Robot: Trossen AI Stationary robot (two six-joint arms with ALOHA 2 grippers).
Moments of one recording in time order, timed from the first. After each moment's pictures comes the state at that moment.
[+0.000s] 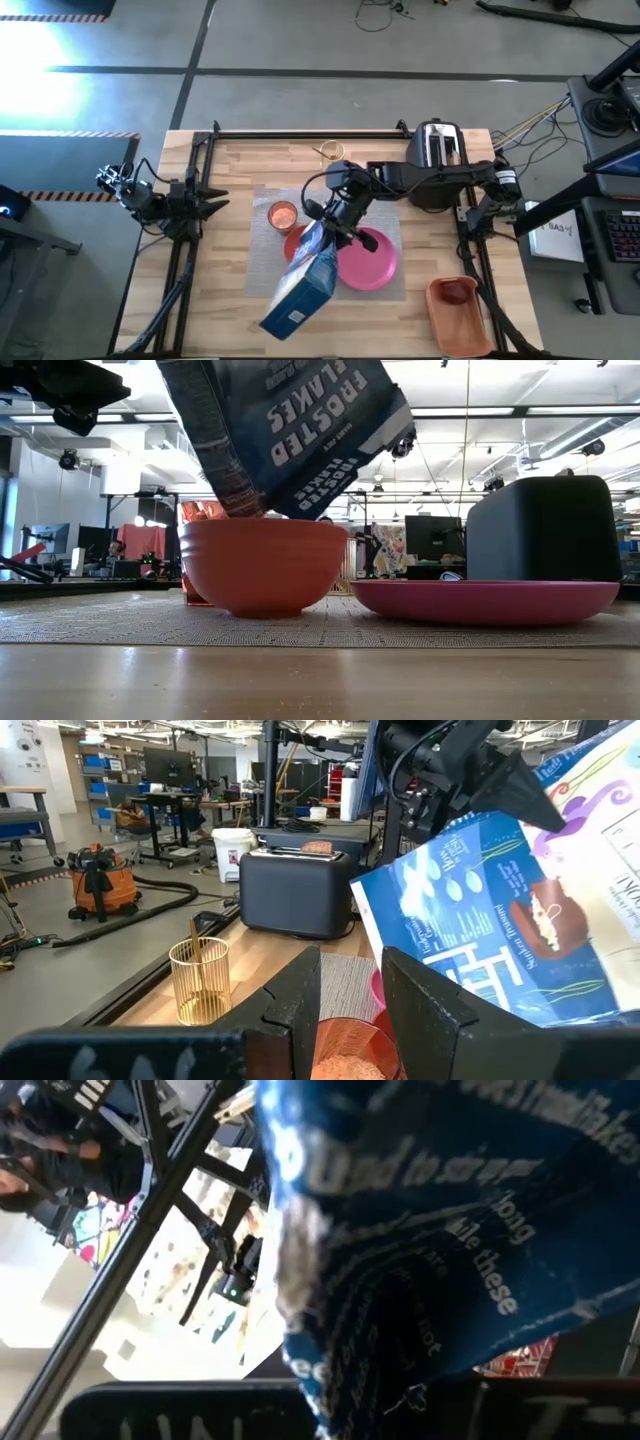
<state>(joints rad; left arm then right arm) -0.58 0.00 0.38 -0.36 -0.78 -0.05 0.02 1.75 1.68 -0.47 -0.85 2.16</state>
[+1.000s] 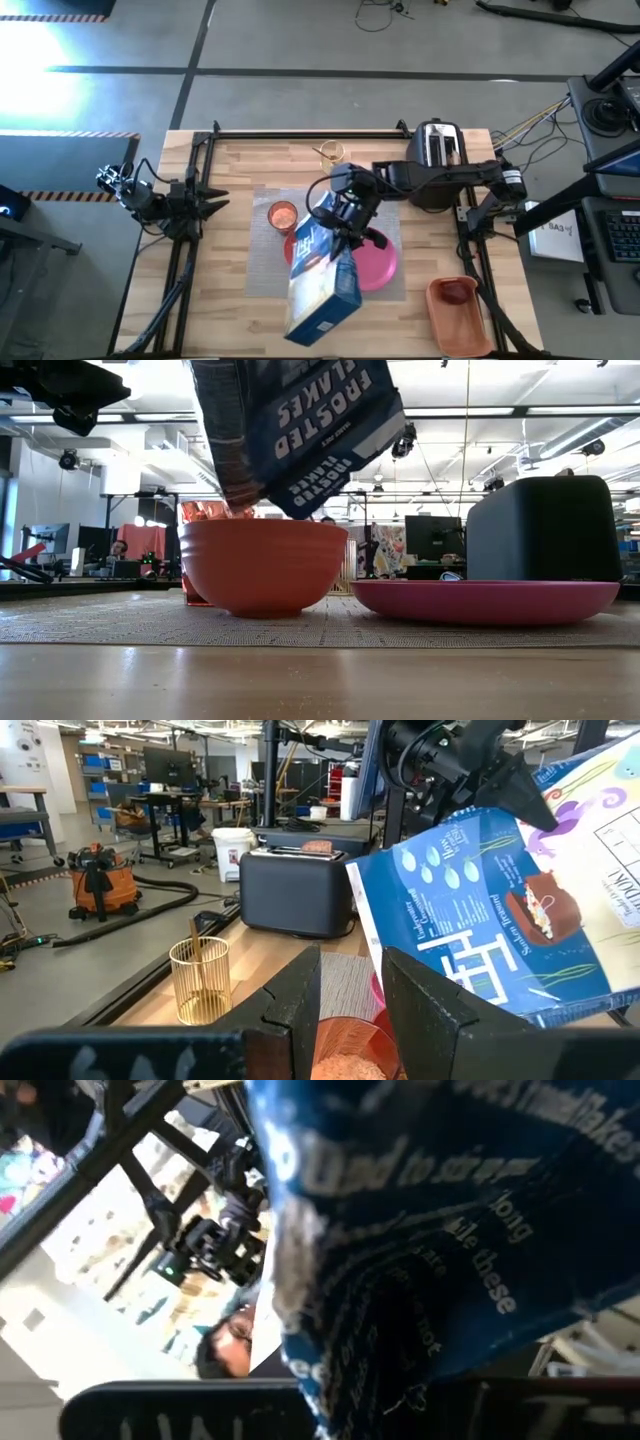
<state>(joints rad) -0.58 0.00 0.38 -0.36 -0.78 -0.05 0.03 1.71 1.68 -0.63 -0.86 1.86</state>
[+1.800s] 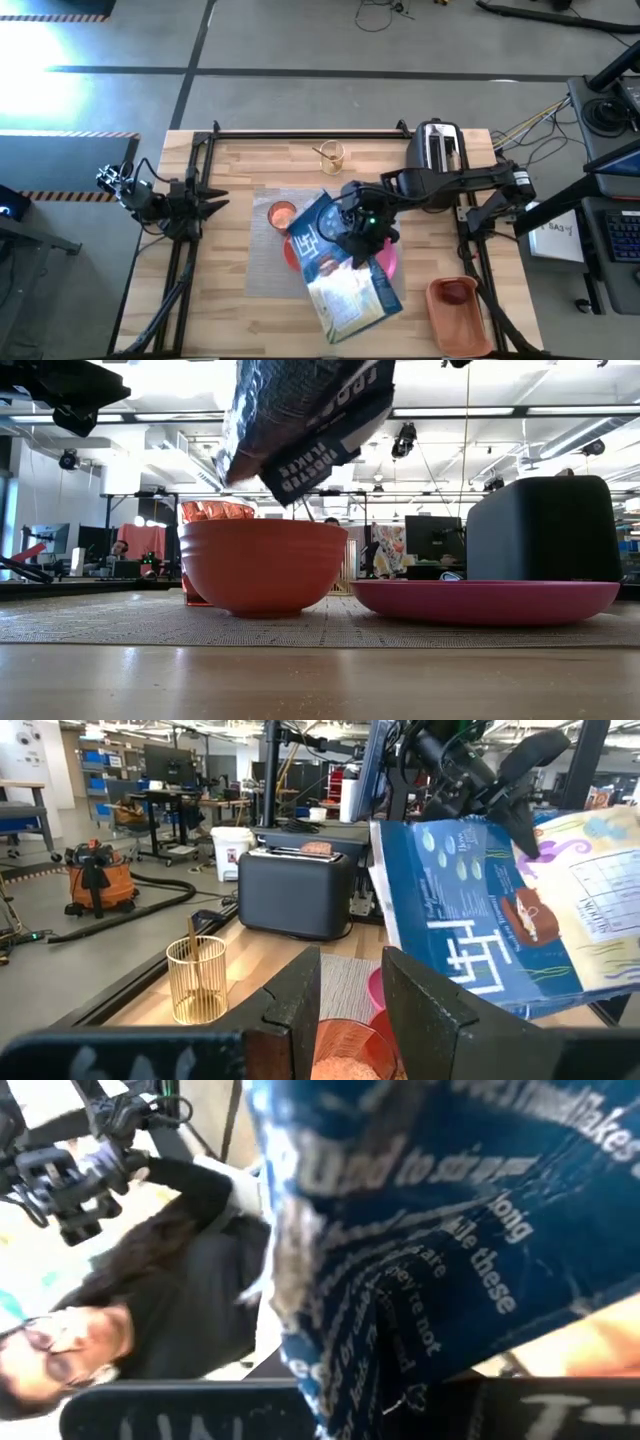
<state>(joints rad) -0.58 0.00 0.38 -0.36 -0.78 -0.07 0.11 1.66 1.68 -0.93 -0.72 1.24</state>
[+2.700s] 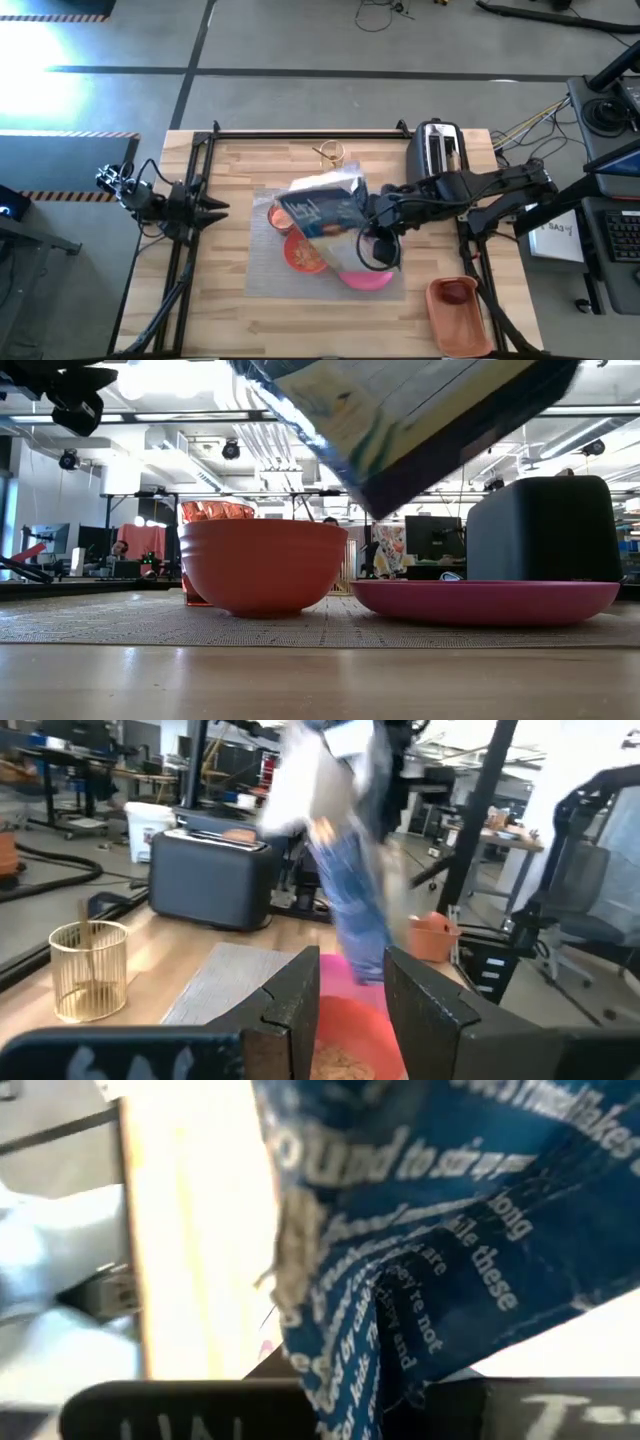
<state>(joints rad) -0.58 0.01 0.38 -0.35 -0.58 -0.20 0.25 1.51 1.68 -1.12 0.02 0.50</state>
